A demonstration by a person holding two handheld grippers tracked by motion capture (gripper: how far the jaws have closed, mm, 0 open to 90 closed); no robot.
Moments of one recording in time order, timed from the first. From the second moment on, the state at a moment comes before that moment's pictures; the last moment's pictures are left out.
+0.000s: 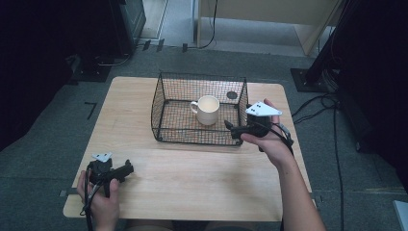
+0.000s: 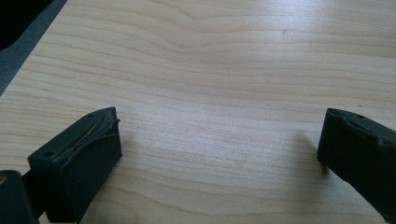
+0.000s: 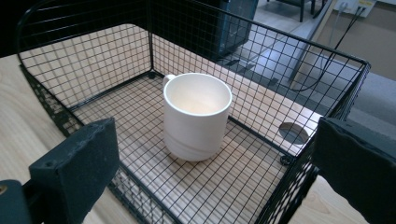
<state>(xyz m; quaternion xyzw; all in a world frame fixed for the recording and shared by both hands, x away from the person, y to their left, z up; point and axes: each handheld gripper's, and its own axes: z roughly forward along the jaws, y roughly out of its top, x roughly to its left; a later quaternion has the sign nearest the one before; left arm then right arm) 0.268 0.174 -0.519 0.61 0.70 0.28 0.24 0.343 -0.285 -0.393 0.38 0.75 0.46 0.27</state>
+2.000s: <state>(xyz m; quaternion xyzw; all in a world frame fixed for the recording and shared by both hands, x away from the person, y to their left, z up) 0.267 0.174 -0.519 0.62 0.70 0.28 0.24 0.203 -0.436 -0.517 0.54 0.71 0.34 0.28</state>
